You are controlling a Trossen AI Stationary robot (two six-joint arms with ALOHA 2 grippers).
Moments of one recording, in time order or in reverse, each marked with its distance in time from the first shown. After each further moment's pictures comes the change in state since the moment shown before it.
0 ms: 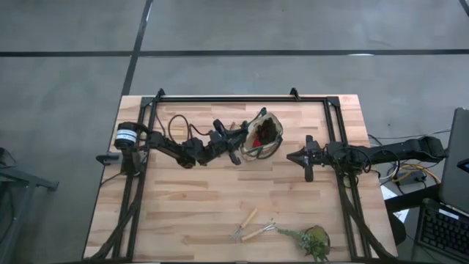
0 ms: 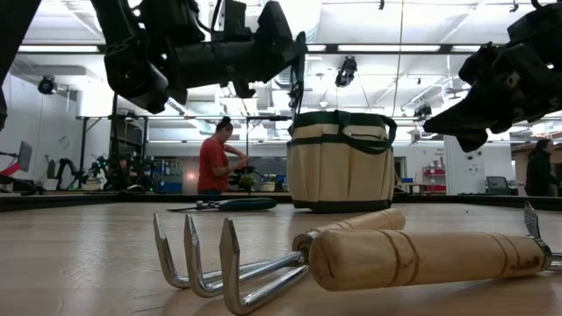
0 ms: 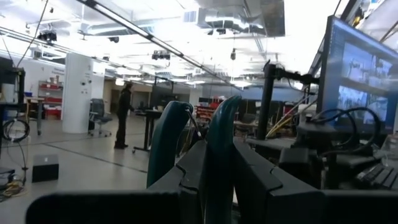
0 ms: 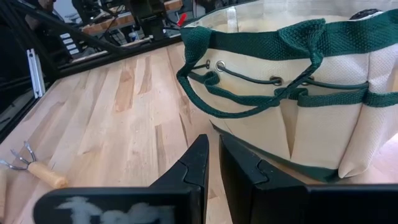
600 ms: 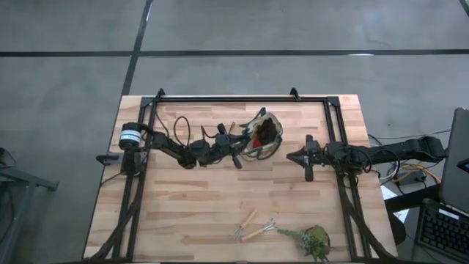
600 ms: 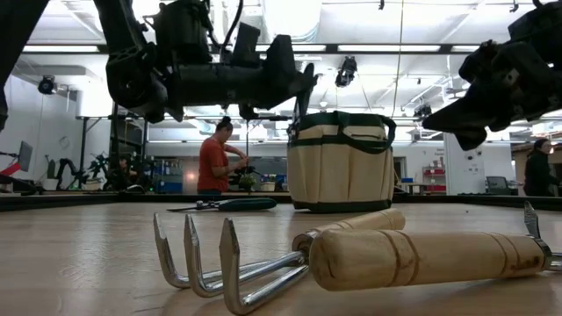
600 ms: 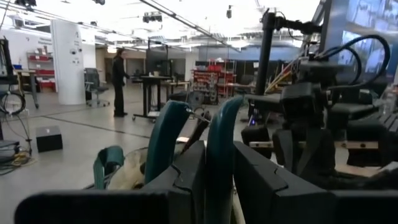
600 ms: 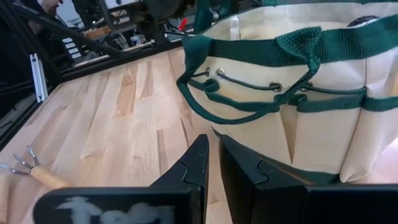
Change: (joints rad) left arm 0.002 0.041 -0.006 -0.133 0.025 -0.027; right arm 0.000 0.000 0.000 0.020 0.000 0.000
